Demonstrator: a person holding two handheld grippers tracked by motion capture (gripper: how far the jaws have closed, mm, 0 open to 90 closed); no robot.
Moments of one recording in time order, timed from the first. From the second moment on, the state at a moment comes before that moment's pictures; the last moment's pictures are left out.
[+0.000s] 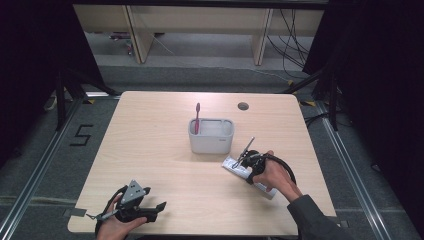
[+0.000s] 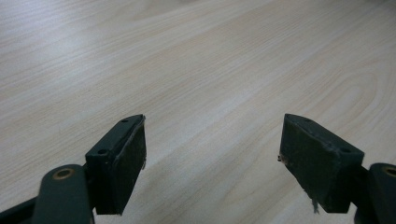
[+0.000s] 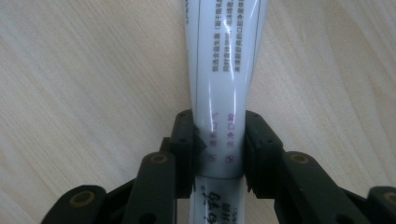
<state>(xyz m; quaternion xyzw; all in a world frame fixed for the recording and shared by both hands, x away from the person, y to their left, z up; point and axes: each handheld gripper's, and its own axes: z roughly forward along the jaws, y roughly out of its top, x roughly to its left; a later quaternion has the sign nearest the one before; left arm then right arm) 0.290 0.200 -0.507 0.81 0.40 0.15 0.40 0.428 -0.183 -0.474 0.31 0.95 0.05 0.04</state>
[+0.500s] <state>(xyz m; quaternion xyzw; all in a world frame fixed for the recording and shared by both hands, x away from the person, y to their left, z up) 0.290 0.200 -0.507 0.81 0.40 0.15 0.40 0.410 -0.202 -0.448 0.31 0.93 0.16 0.04</state>
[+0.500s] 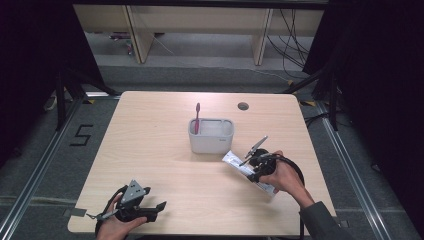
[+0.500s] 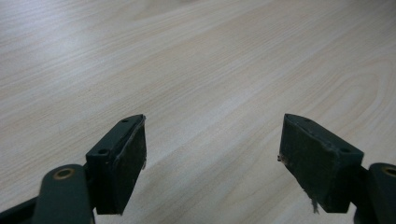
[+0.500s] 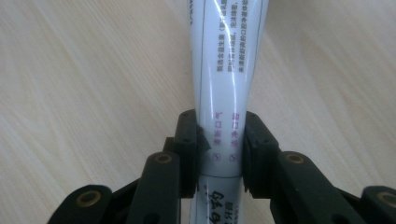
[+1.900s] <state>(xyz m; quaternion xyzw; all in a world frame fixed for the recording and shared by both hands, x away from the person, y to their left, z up) 0.290 0.200 -0.506 0.81 0.40 0.15 0.41 0.403 -0.218 -0.413 0.34 0.85 0.39 0.10</state>
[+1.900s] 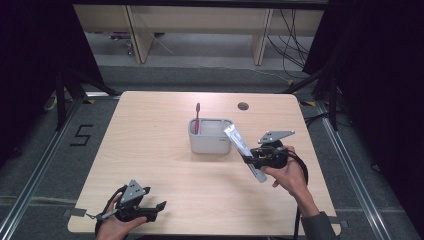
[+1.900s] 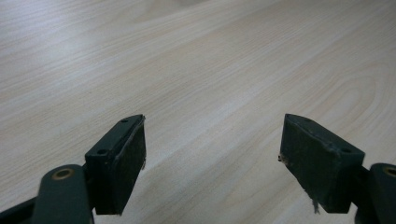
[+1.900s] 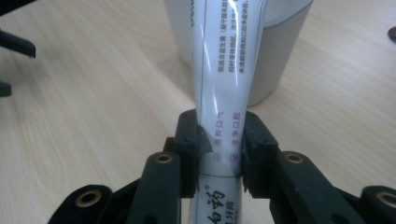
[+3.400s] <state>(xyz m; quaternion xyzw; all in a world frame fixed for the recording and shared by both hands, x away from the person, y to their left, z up) 0.289 0.198 -0.508 0.80 0.40 0.15 0.41 0.471 -0.163 -0.364 0.34 0.77 0.53 0.12</state>
